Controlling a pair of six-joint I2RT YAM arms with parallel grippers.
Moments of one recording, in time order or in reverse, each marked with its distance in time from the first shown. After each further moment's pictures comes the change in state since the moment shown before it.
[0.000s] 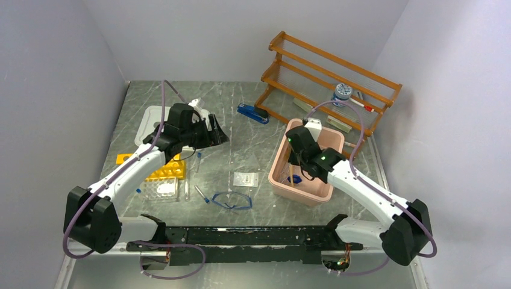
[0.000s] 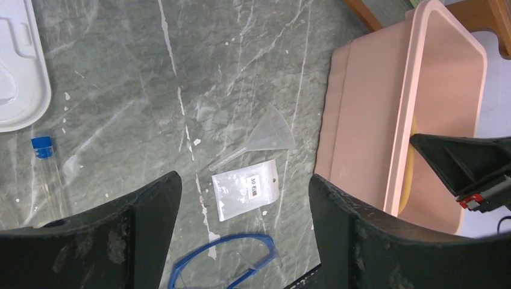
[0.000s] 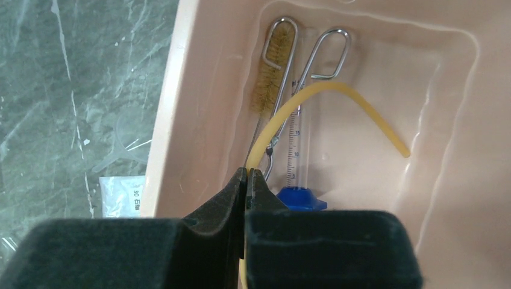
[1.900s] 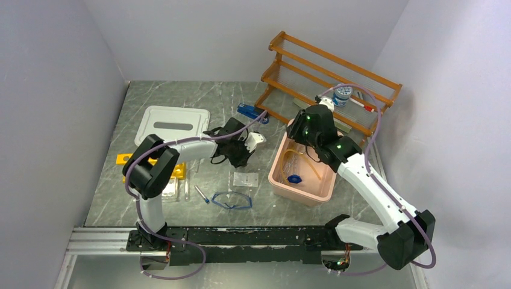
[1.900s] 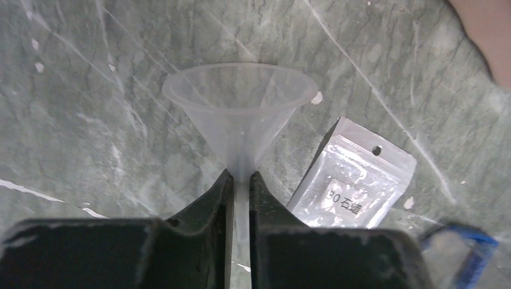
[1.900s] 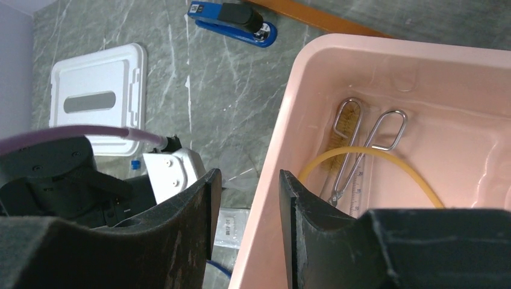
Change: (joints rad) left arm -0.277 0.588 0.178 0.049 0.079 0.902; right arm -0.165 -0.007 0.160 0.111 -0.247 -0.032
